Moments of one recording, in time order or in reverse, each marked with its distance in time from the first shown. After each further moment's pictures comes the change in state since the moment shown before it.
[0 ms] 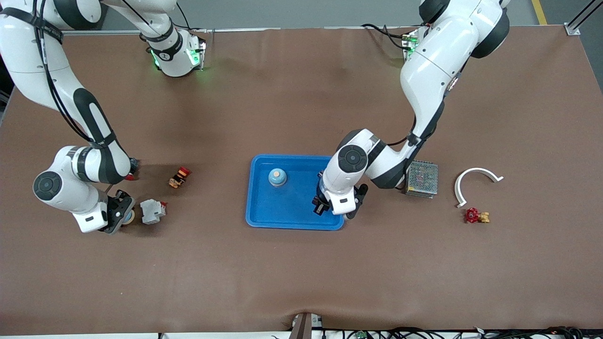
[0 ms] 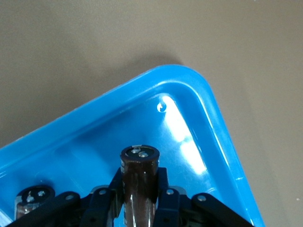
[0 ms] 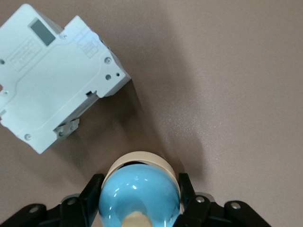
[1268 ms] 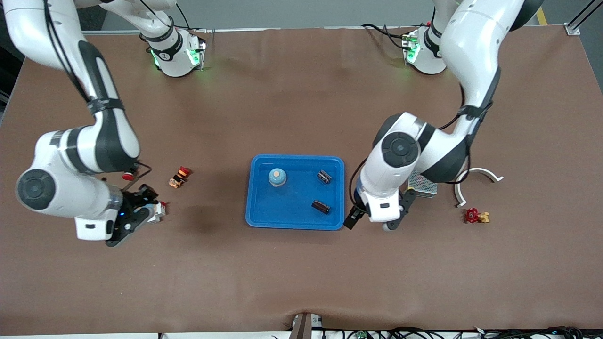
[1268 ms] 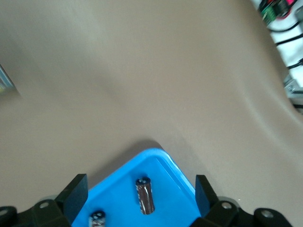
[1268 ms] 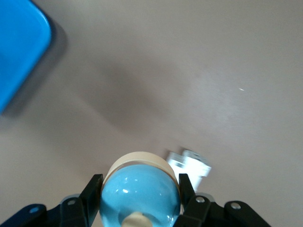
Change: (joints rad) left arm 0.127 -0.257 0.007 0.055 0.000 -0.317 0.304; right arm 0.271 -0.148 0.055 0.356 0.083 -0.635 0.749
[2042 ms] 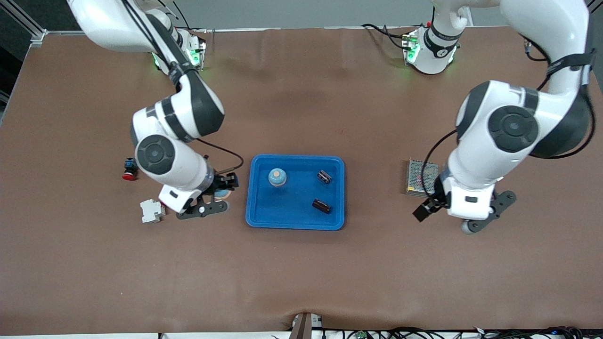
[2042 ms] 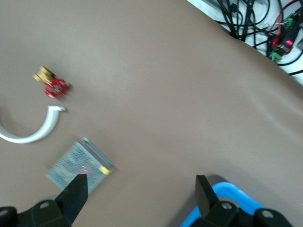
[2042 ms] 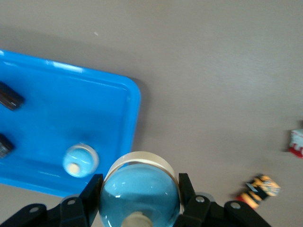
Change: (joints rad) left arm 0.199 -0.184 0.005 -0.002 0.000 -0.250 0.526; right arm 0.278 -0.005 0.002 -0.001 0.053 0.054 0.778
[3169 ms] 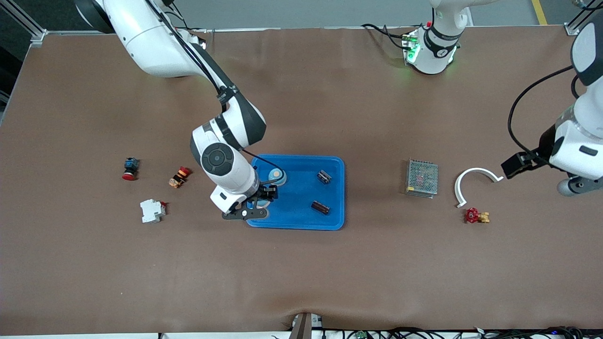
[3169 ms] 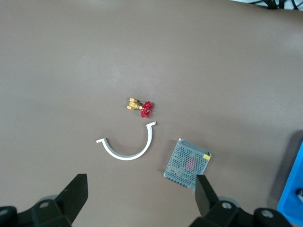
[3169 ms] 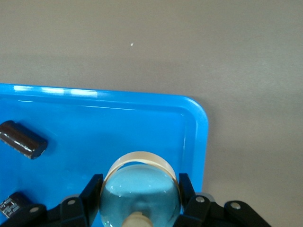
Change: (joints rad) left arm 0.189 -0.216 -0.001 -0.002 -0.008 -0.265 0.578; right arm 0.106 0.182 -0.004 -0.005 0.005 0.295 0.199
